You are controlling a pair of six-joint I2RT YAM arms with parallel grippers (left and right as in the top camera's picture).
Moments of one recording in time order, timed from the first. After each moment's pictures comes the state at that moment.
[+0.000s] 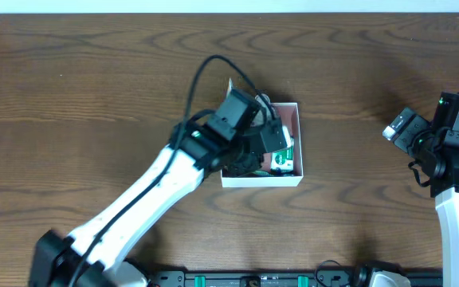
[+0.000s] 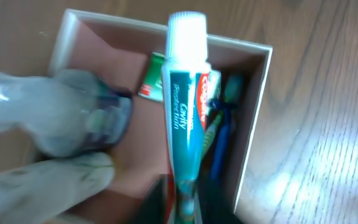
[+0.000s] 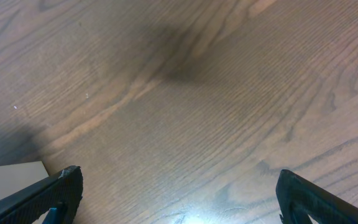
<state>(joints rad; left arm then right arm) -0.69 1.53 1.25 -0.78 0.23 0.60 -0.19 1.15 1.07 -0.86 0.13 0.45</state>
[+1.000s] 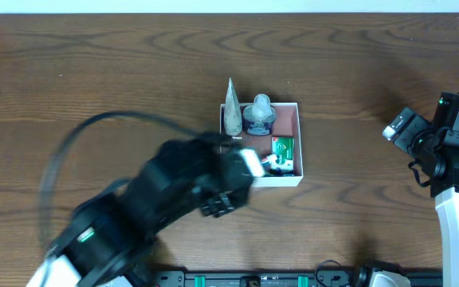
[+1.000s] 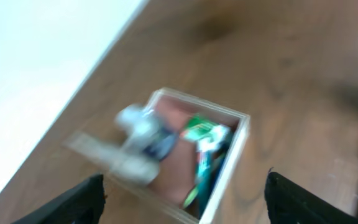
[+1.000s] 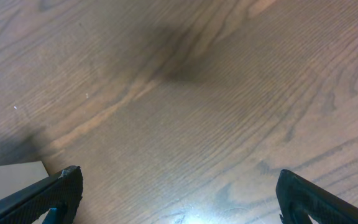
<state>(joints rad) -0.82 0.95 1.25 -0.87 0.00 0.32 -0.19 1.15 1.07 -0.86 0.13 0.45</state>
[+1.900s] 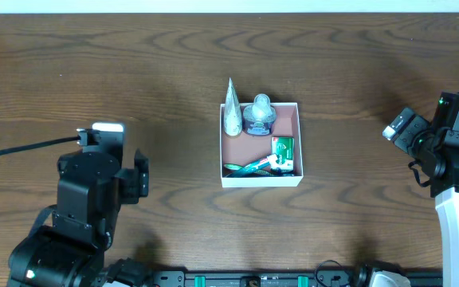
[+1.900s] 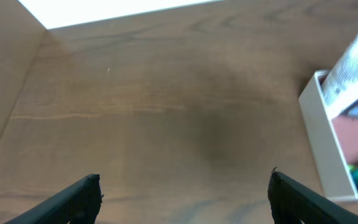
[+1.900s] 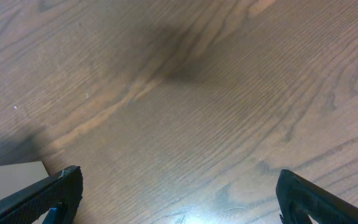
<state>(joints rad) -0.35 0.78 1.16 -1.08 -0.38 -0.10 -0.19 1.15 1.07 -0.86 0.13 0.45</state>
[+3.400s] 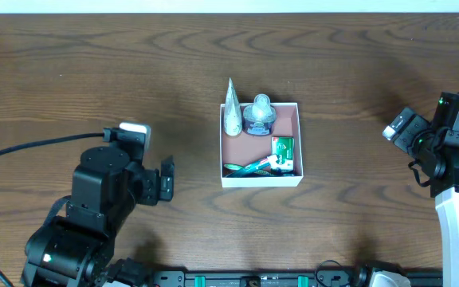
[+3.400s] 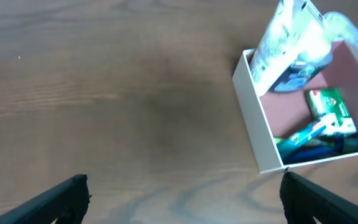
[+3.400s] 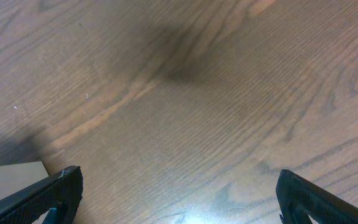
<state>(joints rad) -0.34 0.79 1.07 -1.04 -0.12 -0.12 -0.19 1.15 1.07 -0.86 0.13 0.45</state>
